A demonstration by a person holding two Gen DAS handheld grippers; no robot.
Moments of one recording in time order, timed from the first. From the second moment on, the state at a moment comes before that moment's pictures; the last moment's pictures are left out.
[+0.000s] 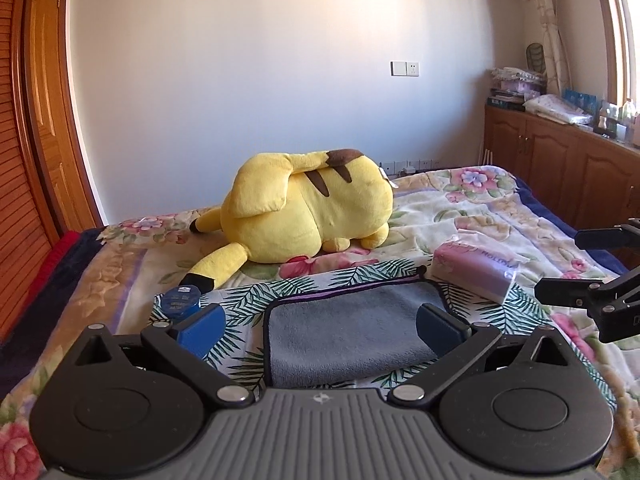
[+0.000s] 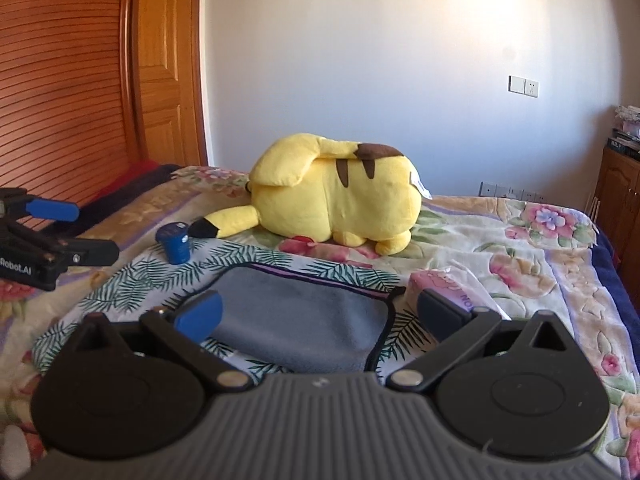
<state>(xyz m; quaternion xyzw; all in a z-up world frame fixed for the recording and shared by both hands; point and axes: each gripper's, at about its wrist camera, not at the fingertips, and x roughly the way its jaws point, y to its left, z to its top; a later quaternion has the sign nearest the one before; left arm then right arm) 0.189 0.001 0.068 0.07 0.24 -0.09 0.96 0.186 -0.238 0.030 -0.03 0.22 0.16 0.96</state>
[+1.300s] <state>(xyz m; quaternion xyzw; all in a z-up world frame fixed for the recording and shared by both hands) 0.048 -0.006 0.070 0.05 0.24 -0.08 0.97 0.067 -0.237 0.049 0.00 0.20 0.12 0.97</state>
